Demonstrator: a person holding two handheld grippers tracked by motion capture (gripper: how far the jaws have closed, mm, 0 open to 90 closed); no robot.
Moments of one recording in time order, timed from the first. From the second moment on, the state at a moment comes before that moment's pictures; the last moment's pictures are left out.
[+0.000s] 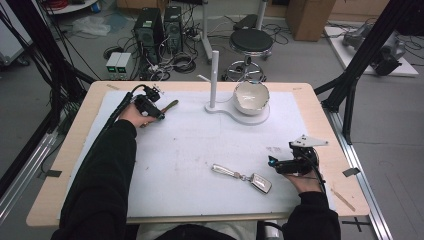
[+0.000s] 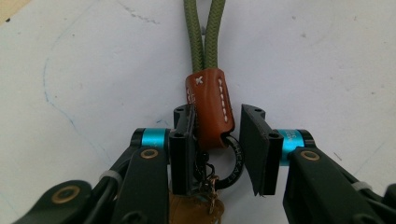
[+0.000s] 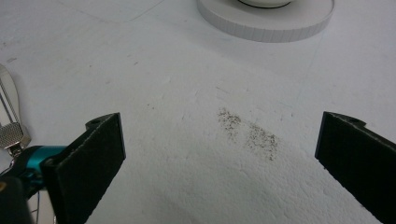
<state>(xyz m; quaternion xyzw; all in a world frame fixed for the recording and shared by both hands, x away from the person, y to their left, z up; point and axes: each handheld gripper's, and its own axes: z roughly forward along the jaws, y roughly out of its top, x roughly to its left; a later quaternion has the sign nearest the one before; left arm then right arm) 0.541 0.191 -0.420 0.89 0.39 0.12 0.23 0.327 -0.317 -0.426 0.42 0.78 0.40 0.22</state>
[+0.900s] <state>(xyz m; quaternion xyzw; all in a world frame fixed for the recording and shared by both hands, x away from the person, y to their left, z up) 0.529 0.200 -0.389 0.88 0.38 0.12 0.24 0.325 -0.319 -0.424 0.42 0.78 0.41 0.22</state>
